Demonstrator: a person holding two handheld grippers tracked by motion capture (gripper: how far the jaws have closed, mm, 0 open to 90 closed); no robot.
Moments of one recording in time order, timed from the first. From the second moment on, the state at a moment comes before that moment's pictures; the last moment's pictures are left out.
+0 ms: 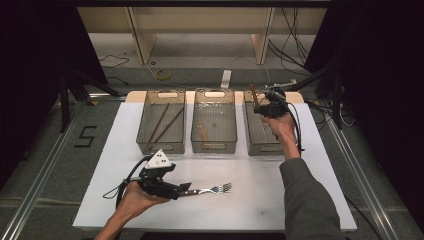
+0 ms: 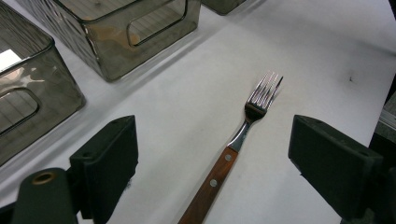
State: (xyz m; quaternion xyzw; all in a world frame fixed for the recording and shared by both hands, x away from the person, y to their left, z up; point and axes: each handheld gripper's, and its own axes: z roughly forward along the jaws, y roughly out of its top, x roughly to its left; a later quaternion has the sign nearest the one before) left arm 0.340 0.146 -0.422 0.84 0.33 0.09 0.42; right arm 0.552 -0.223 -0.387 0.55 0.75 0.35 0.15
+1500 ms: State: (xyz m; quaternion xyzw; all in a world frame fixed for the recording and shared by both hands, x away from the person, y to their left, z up) left arm 0.347 0.141 -0.432 0.87 0.33 0.08 0.35; right arm 0.419 -0.193 -0.366 0.35 0.83 0.41 0.12
